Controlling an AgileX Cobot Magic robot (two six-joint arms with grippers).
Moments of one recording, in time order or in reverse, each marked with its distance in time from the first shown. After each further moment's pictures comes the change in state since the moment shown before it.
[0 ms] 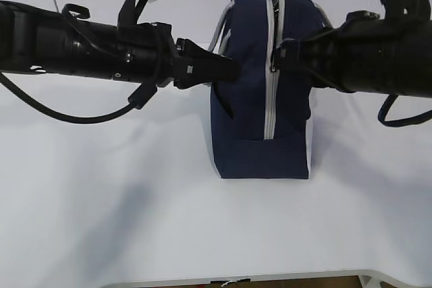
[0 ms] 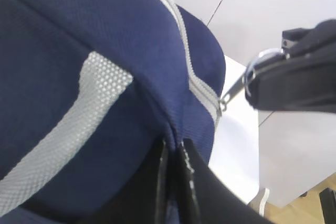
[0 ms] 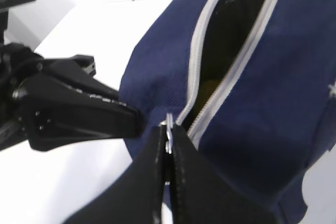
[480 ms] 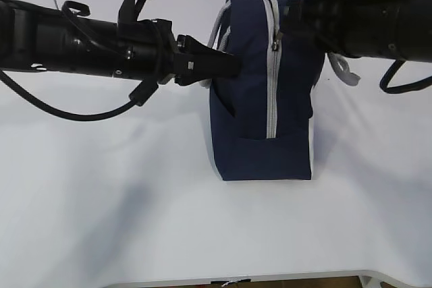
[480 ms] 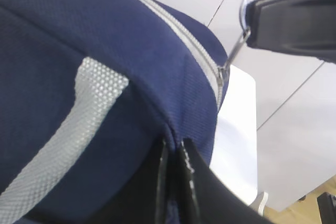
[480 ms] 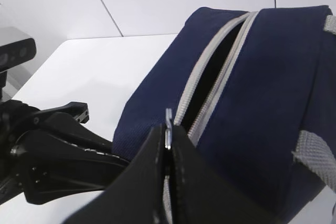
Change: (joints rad) left arm 0.000 0.000 -0.009 -0.008 0.005 -0.004; right arm 0.000 0.000 -0.076 0.002 -0.077 0.008
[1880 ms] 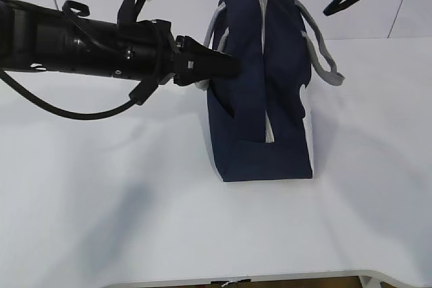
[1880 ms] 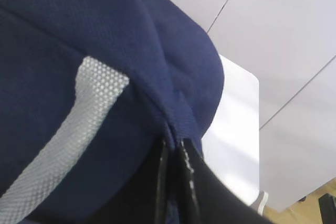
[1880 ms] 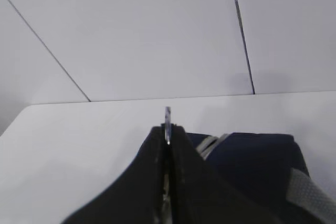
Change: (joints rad) left arm 0.000 0.000 0.000 0.009 -0.009 -0.020; right arm -0.086 0.367 -0.445 0.010 -0.059 0.007
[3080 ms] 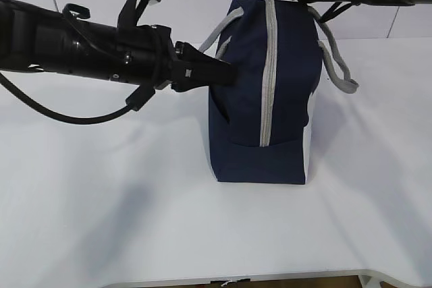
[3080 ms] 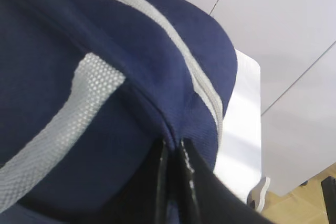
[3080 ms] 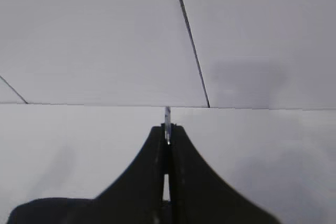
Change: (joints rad) left arm 0.004 0.000 0.000 0.059 0.001 -0.013; right arm -0.151 0.306 -0.254 -0.113 0.104 0.002
